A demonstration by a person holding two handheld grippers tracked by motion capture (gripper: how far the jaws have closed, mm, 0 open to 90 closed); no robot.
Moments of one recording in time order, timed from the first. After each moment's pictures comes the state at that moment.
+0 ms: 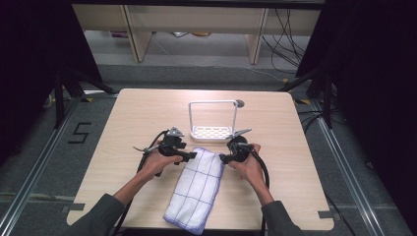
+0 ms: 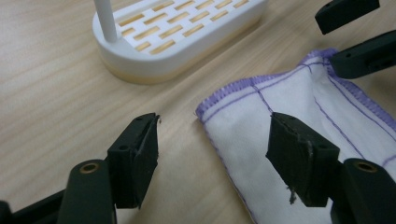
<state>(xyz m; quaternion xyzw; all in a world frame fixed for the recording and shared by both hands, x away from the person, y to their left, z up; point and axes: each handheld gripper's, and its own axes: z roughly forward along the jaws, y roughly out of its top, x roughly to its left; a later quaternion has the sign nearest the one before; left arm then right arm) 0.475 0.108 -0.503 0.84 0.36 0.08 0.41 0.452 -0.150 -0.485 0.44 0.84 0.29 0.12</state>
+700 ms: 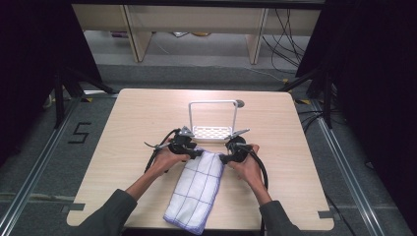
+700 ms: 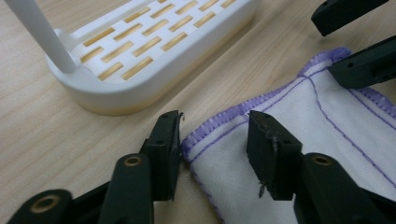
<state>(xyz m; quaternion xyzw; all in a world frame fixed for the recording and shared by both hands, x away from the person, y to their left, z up) 0.486 0.084 -0.512 0.86 0.32 0.09 0.39 0.454 -0.146 -0.489 0.45 0.84 0.27 0.13</state>
